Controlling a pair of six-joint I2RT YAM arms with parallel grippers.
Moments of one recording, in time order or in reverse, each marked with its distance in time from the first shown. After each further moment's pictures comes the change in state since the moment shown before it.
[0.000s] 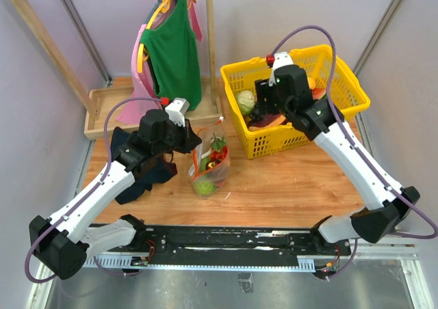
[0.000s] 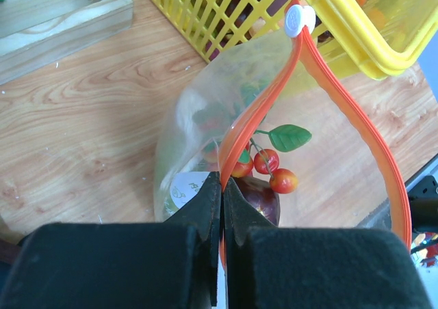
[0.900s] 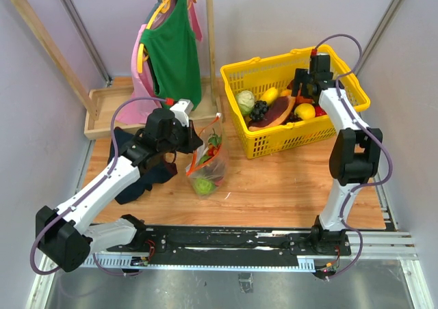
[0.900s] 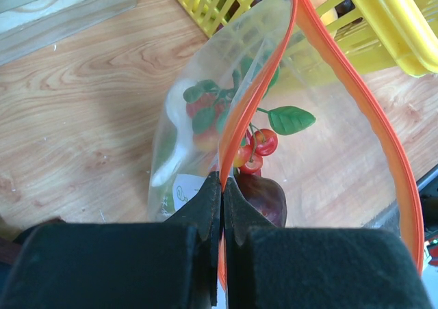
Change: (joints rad) left arm 0.000 0.064 0.000 0.000 -0.007 0.001; right arm -0.595 0.522 0.069 0.243 -0.124 -0.015
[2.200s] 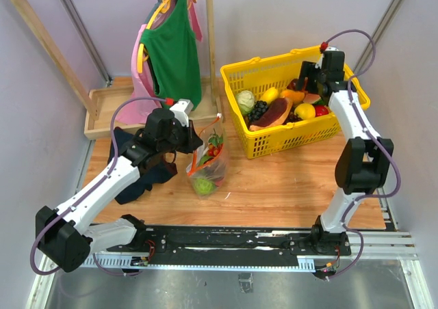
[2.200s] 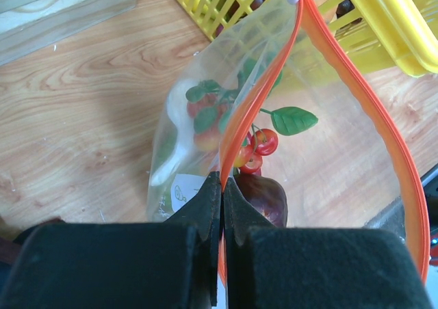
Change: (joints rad) left arm 0.001 0.002 0.000 0.000 0.001 0.000; right arm -0.060 -0.059 -0.027 0.073 -0.198 0.029
